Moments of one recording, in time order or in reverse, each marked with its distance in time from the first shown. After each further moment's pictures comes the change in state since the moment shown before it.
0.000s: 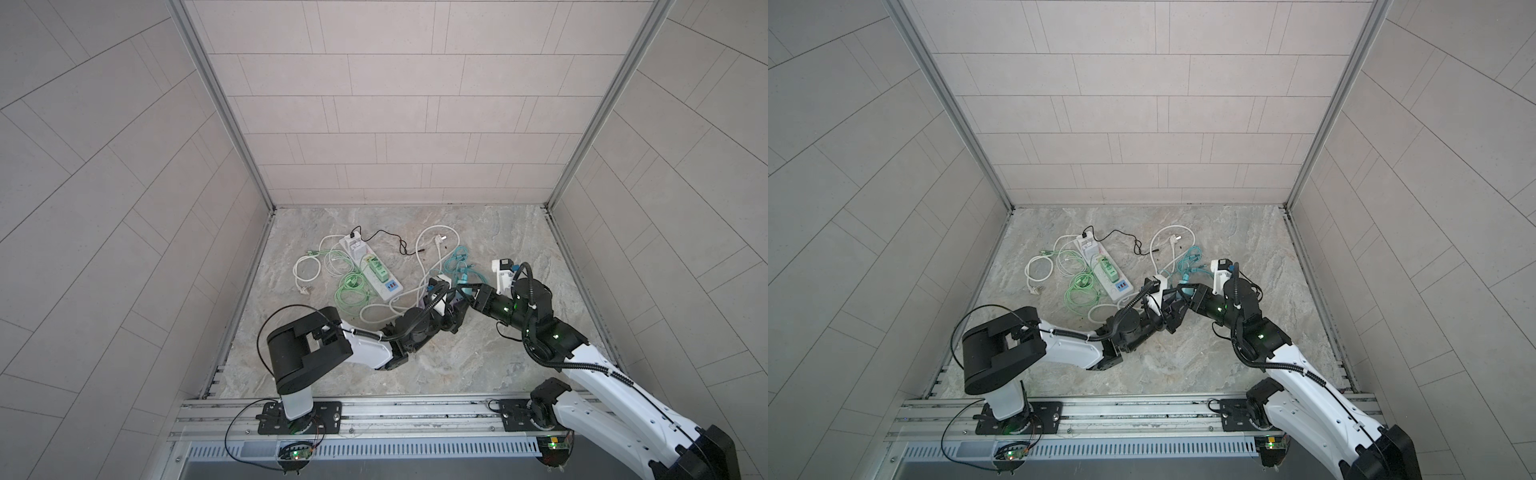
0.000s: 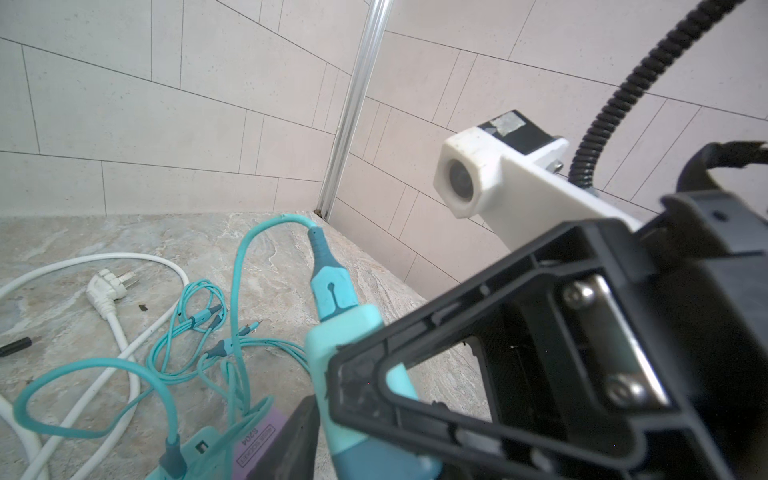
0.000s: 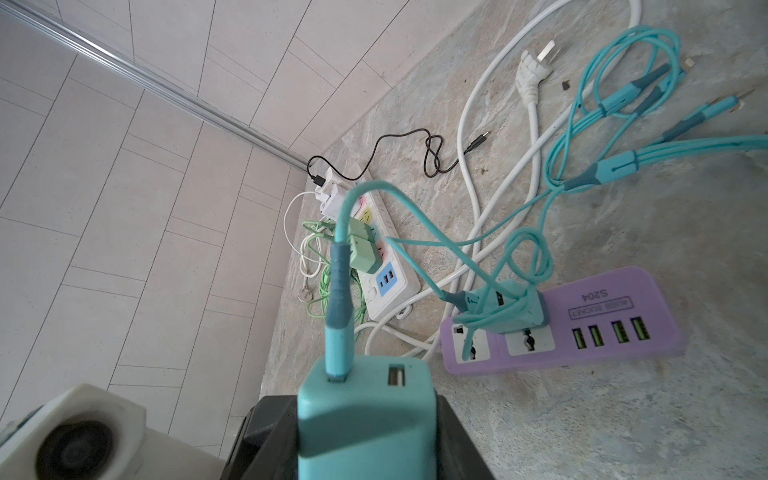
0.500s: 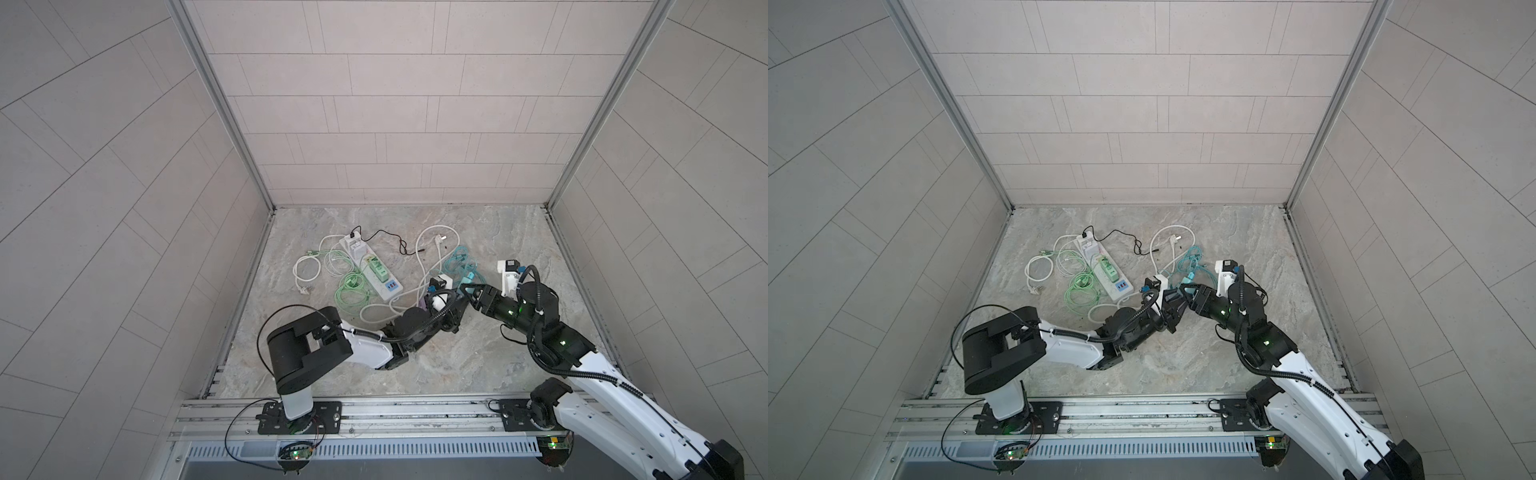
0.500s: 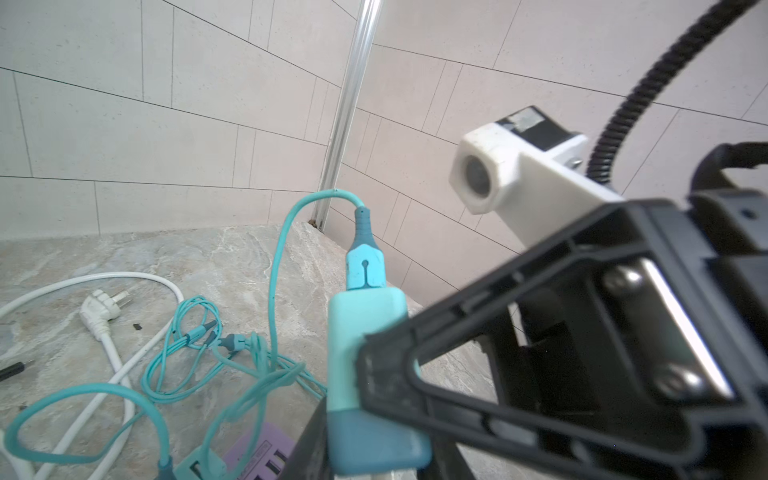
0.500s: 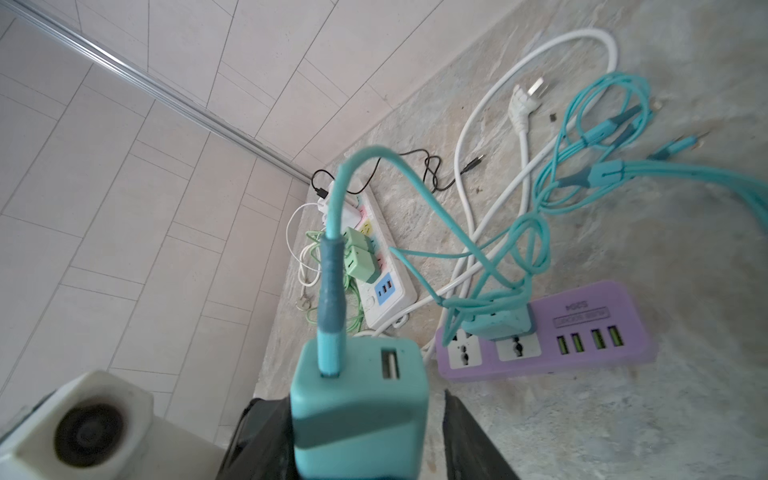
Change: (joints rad) left arm 0.009 0.000 0.003 0.020 0.014 0.046; right arm -0.002 -0.097 0.004 -0.082 0.068 -0.035
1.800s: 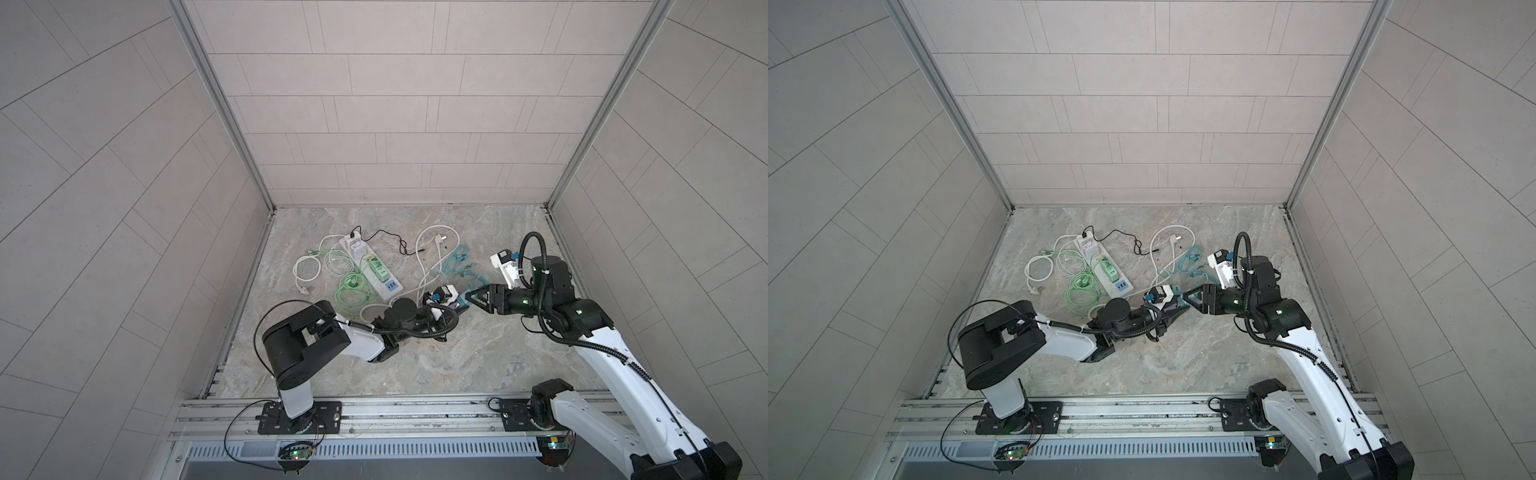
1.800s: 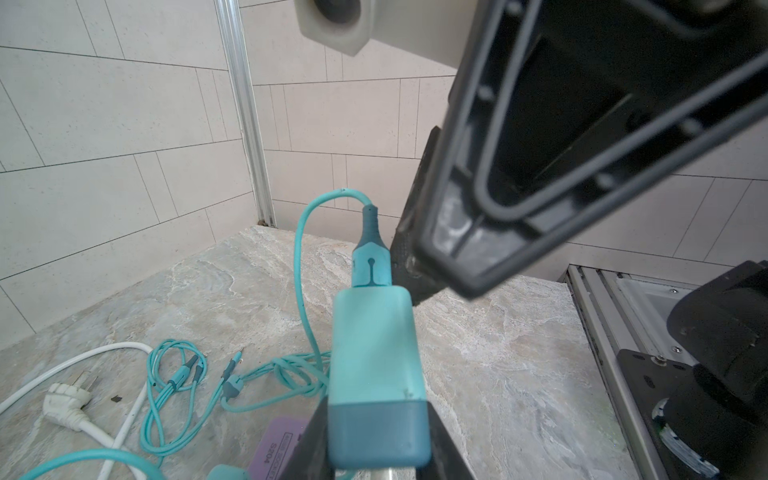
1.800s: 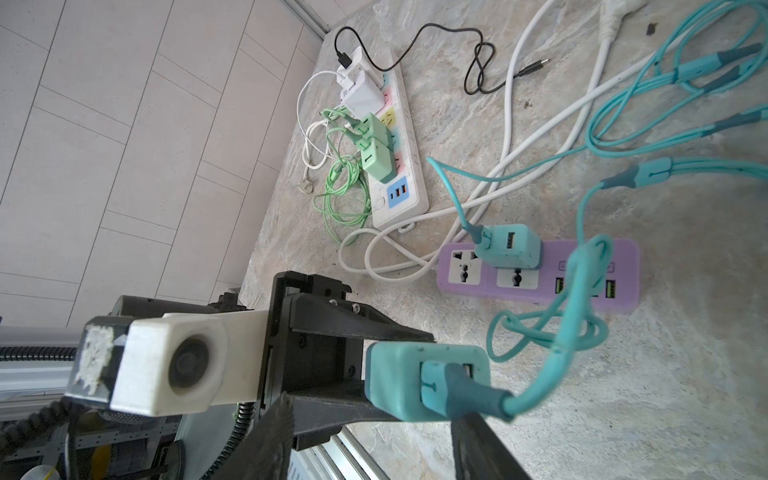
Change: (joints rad) left arm 0.100 -0.006 -0.057 -0.015 0.415 0.326; right arm -0.235 0.179 0.302 -0.472 -0.493 -0.468
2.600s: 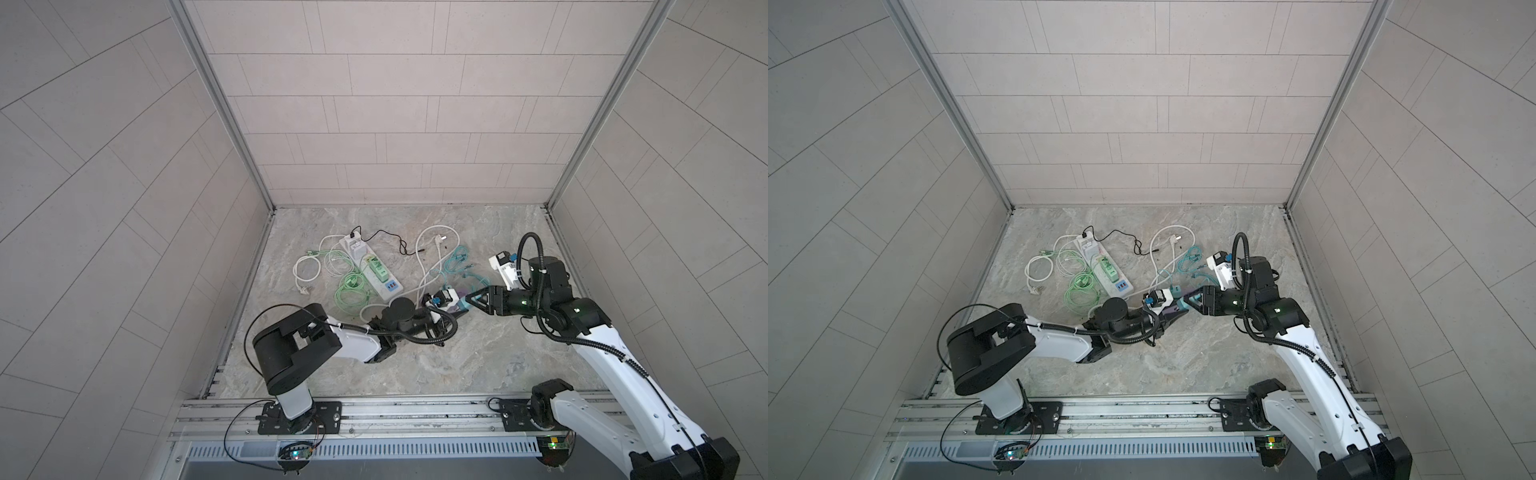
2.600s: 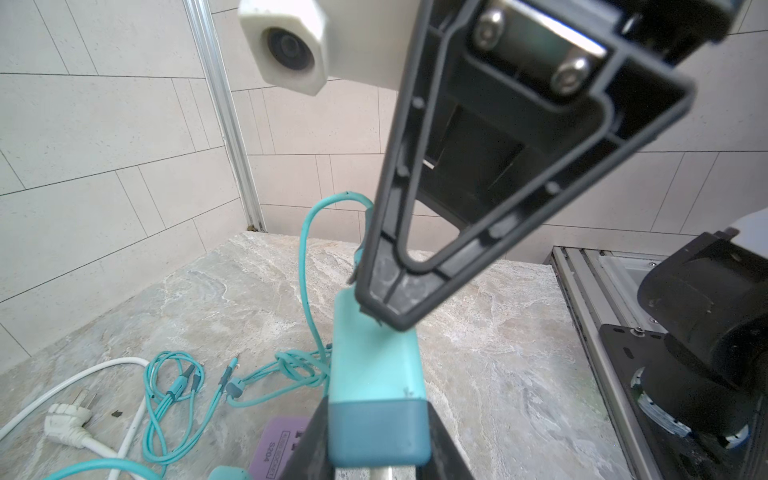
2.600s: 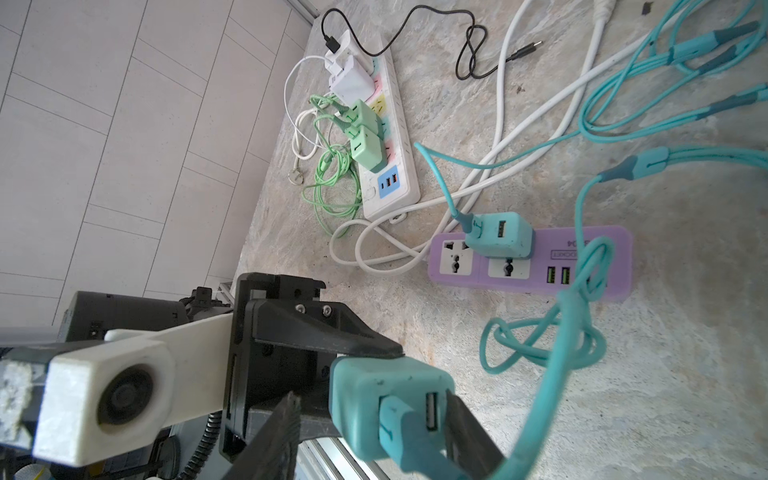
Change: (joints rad) left arm 0.000 -0.058 -0.017 -0.056 0.044 0.061; right arm -0.002 0.010 -0.008 -0.014 0.006 -0.016
